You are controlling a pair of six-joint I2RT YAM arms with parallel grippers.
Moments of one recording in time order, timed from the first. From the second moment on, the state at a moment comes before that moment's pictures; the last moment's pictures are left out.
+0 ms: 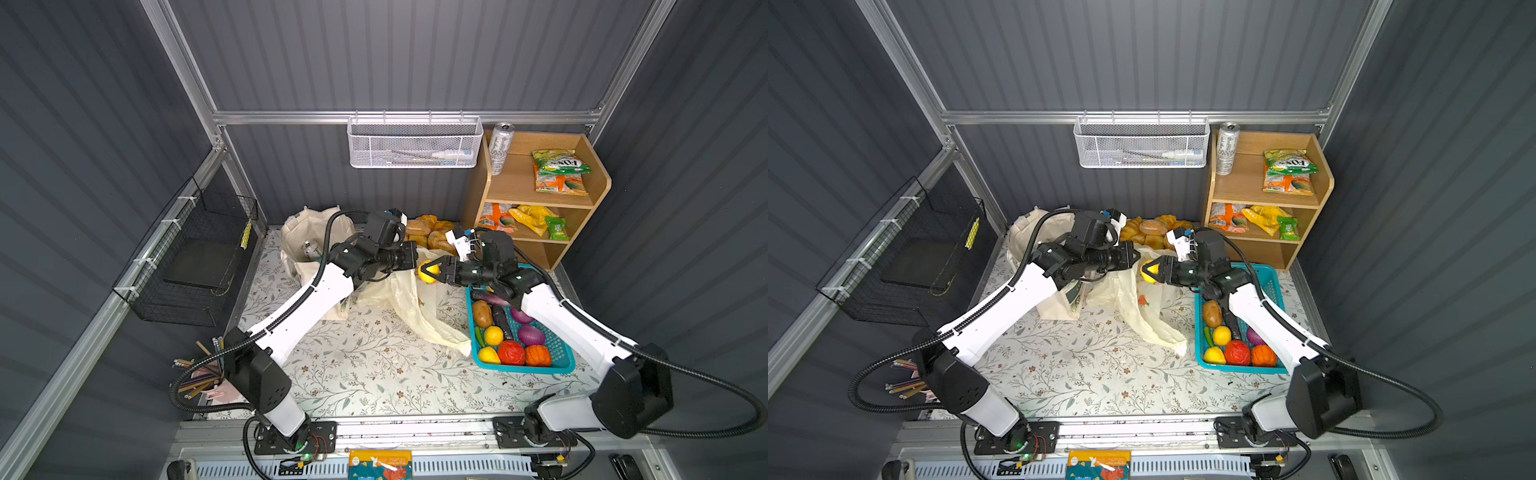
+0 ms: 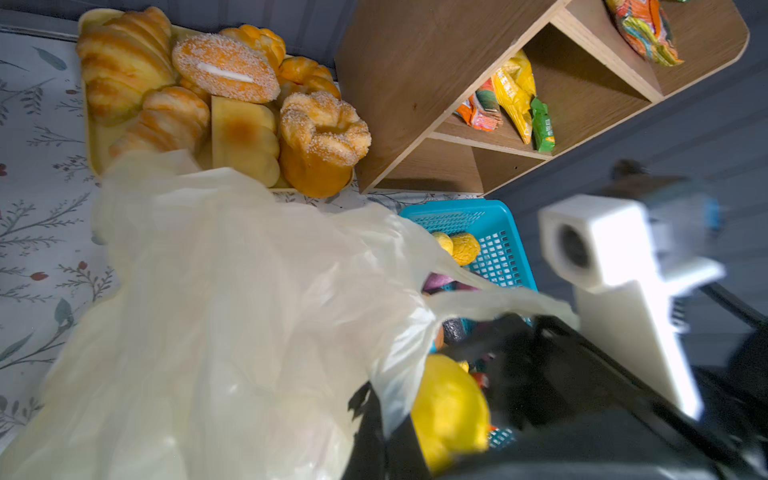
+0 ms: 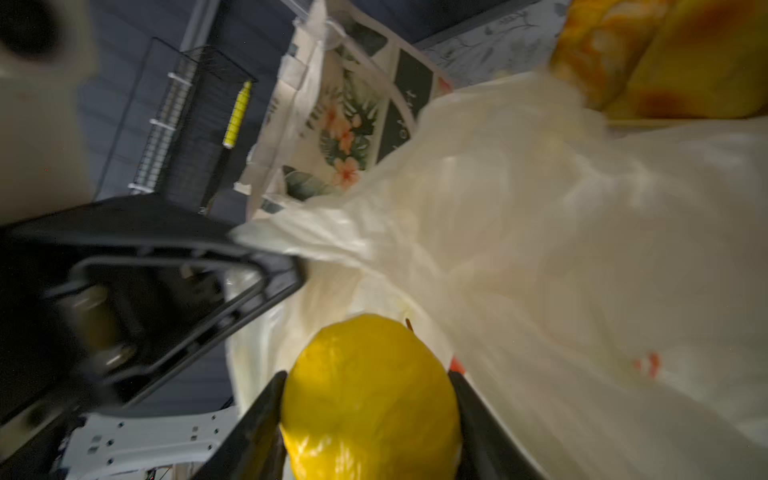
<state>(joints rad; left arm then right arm) -0.71 1.63 1.65 -0.63 0.18 -0.60 0.44 1.46 1.18 -0.29 -0.60 0.59</state>
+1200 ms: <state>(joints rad) -0.70 1.61 1.51 -0.56 0.04 -0.65 -0.09 1.14 1.09 -0.65 -0.51 0.49</state>
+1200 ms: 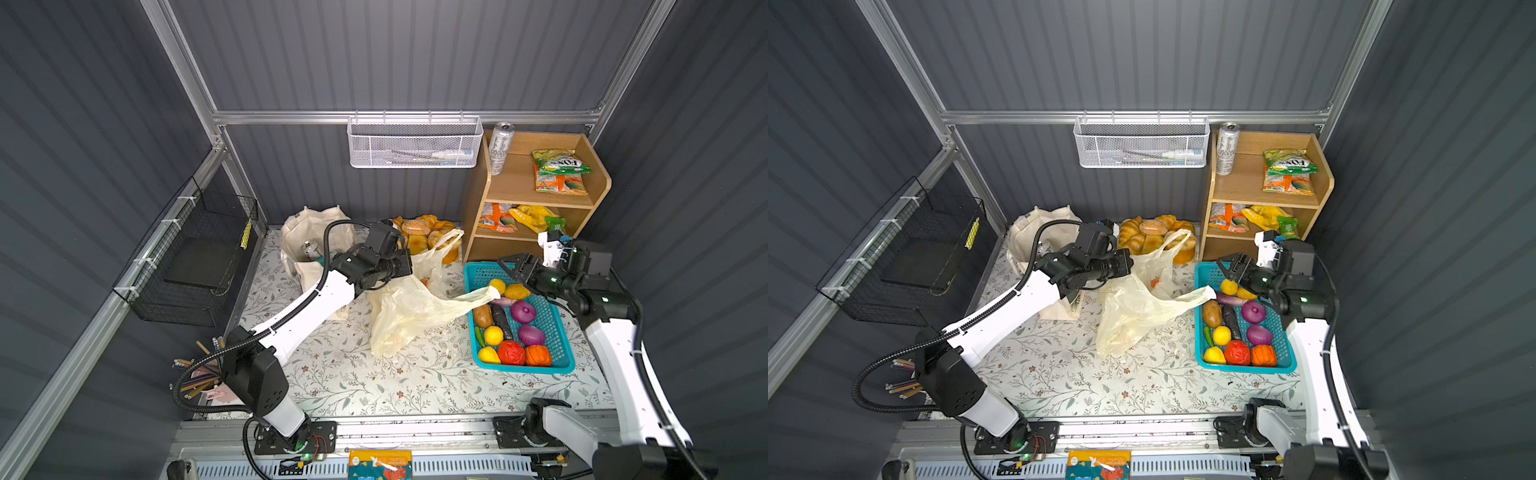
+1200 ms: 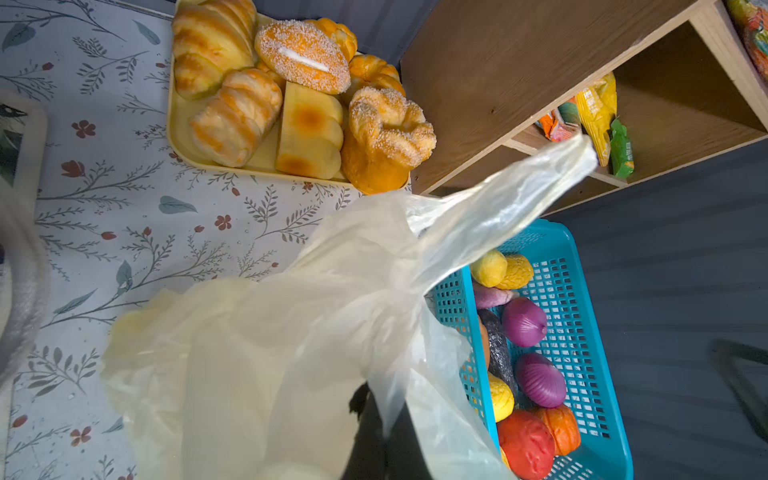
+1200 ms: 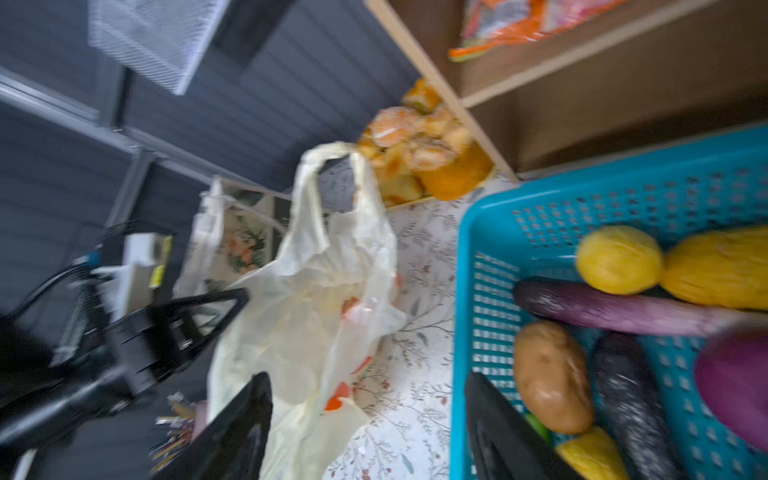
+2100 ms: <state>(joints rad) -0.70 1.59 1.51 -0.56 0.15 -0.53 -0.02 1.83 1.33 -0.63 -0.04 0.38</state>
